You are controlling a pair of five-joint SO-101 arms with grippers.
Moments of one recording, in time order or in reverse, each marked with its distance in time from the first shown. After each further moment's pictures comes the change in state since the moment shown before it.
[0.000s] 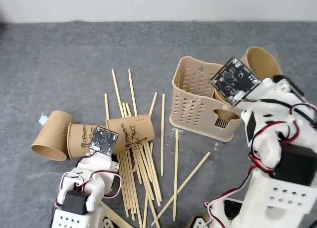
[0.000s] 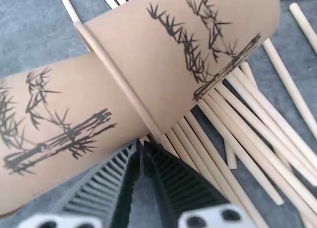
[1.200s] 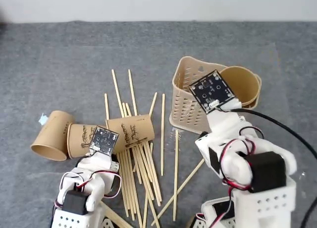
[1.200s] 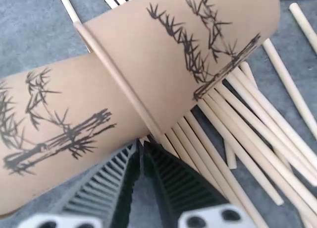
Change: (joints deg) left arm 0.0 0.0 0.0 0.0 0.0; right arm -24.9 -6.0 10.8 18.3 -37.0
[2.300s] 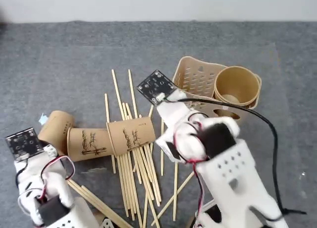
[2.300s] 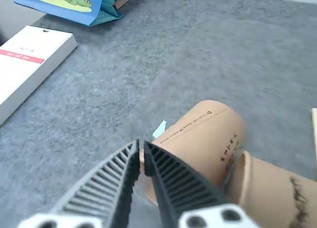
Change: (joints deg) left arm -45.0 -0.1 -6.3 -17.2 -0.2; right arm -19.6 16.2 0.9 -8.3 -8.3
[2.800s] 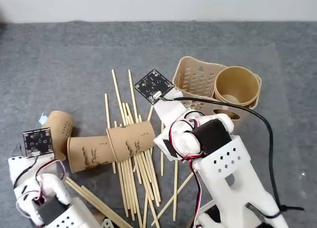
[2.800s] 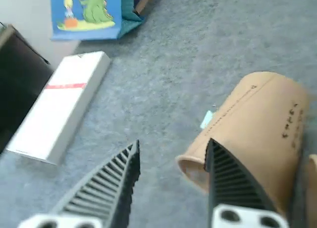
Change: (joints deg) left arm -7.6 0.0 3.0 -6.0 -24.0; right arm -0.4 0.6 0.0 -0.4 -0.4
